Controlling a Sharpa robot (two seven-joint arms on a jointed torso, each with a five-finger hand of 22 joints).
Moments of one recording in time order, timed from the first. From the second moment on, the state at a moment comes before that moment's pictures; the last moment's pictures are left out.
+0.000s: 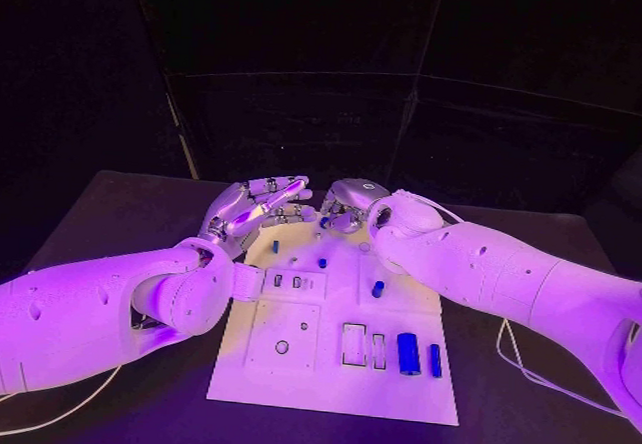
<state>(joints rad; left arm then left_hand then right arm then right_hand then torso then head) 1.19 -0.88 -0.07 1.66 0.04 -0.39 0.61 1.27 0.07 -0.01 0.07 0.04 0.80 0.21 0.08 0.06 0.86 0.20 0.14 0.06 0.98 0.16 0.21 0.12 0.17 0.88 0.27 0.23 0.12 1.26 -0.26 -0.03 0.90 -1.54 -0.29 -0.06 1.23 -0.01 0.40 -0.23 0.12 0.99 0.18 0.07 0.07 1.14 0.11 0.10 0.07 1.47 0.01 1.31 1.01 0.17 1.10 0.12 1.15 0.68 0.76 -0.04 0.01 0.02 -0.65</state>
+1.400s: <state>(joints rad) 1.19 -0.89 -0.07 1.64 0.05 -0.38 0.61 1.27 0.07 -0.01 0.07 0.04 0.81 0.21 0.08 0.06 0.86 0.20 0.14 0.06 0.98 0.16 0.21 0.11 0.17 0.88 0.27 0.23 0.12 1.26 -0.62 0.00 1.19 -1.35 -0.20 -0.15 1.39 -0.13 -0.03 0.22 0.25 0.82 0.18 0.09 0.07 1.10 0.09 0.78 0.55 1.47 0.00 1.44 1.22 0.17 1.14 0.11 1.20 0.75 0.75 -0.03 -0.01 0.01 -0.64</state>
